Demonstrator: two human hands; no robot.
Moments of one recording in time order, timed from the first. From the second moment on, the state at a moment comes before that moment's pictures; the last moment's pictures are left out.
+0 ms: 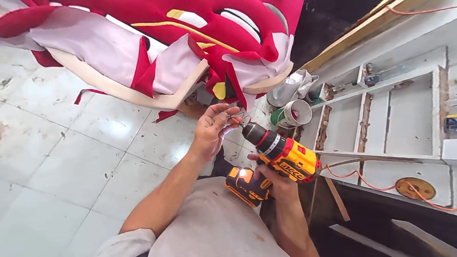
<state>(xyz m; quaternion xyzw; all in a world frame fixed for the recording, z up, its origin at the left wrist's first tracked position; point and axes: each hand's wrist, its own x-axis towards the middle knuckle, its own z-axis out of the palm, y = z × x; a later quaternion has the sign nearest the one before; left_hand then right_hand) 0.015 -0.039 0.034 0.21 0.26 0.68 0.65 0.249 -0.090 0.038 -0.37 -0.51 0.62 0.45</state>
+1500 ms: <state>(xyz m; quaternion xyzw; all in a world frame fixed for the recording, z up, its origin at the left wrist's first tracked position) -0.081 0.122 -0.048 0.64 0.73 0.23 -0.04 0.208 0.107 0.089 -0.50 -0.62 0.51 0.31</state>
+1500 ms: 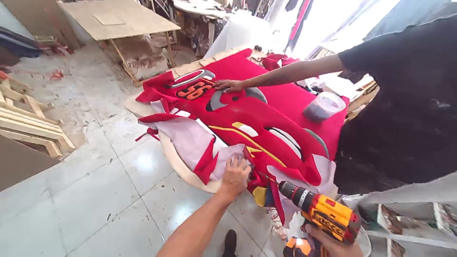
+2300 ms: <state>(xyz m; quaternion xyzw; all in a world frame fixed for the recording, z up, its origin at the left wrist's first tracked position) -0.086 0.124 -0.046 0.60 0.75 0.30 -0.01 0.153 0.149 0.092 -0.52 -0.72 0.42 0.18</state>
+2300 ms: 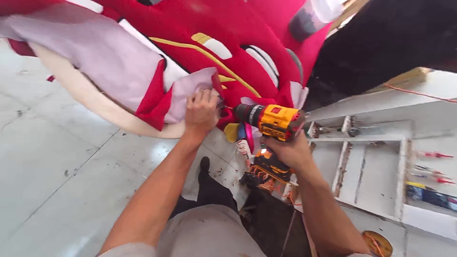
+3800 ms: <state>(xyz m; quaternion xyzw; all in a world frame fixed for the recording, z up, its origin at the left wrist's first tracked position) -0.081 0.130 -0.050 0.58 0.76 0.28 -0.05 0.102 0.189 0.137 -0.53 -0.81 0.25 -0.08</state>
